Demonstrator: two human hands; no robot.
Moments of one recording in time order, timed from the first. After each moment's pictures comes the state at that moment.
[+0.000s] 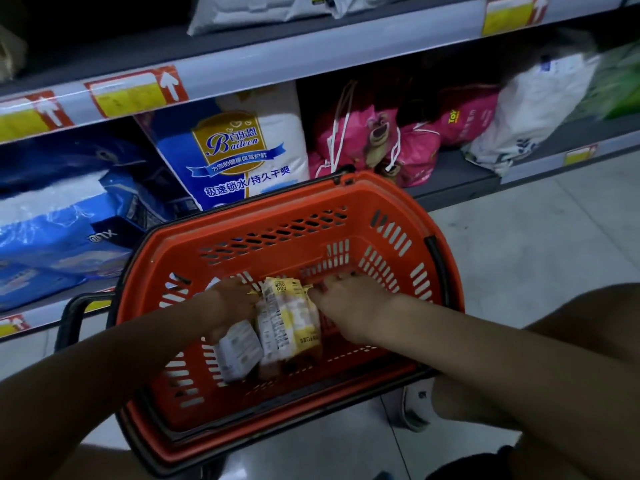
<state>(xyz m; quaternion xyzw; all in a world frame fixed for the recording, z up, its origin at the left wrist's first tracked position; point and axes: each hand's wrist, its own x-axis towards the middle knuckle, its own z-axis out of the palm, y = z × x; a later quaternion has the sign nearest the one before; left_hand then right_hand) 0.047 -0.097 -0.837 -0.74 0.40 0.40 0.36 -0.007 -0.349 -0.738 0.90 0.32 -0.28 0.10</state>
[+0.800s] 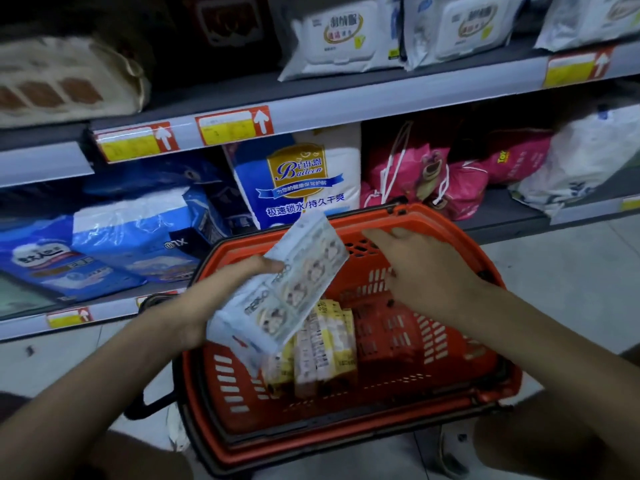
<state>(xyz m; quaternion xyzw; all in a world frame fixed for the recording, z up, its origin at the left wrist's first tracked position) -0.001 -0.081 -0.641 -0.63 -0.23 0.39 -0.63 0.017 -0.353 -0.644 0.97 0.19 -0.09 -0.09</state>
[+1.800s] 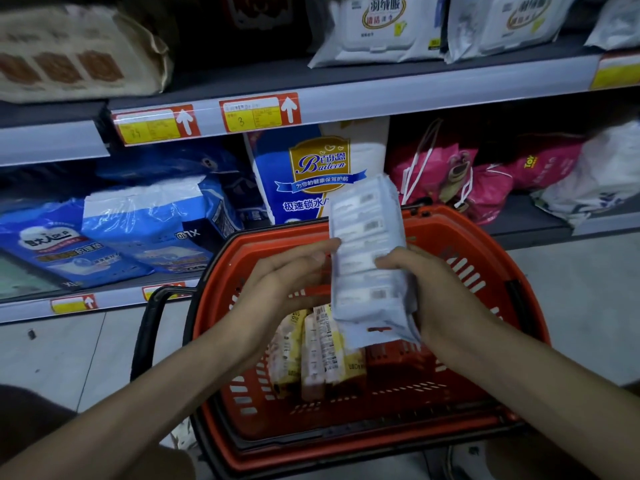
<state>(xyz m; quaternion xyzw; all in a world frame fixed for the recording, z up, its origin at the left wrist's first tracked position) -0.027 -0.109 -0.661 -0.69 -0.08 0.16 -0.71 -0.001 -0.317 -0.667 0.51 -0.14 -0.27 -0.81</state>
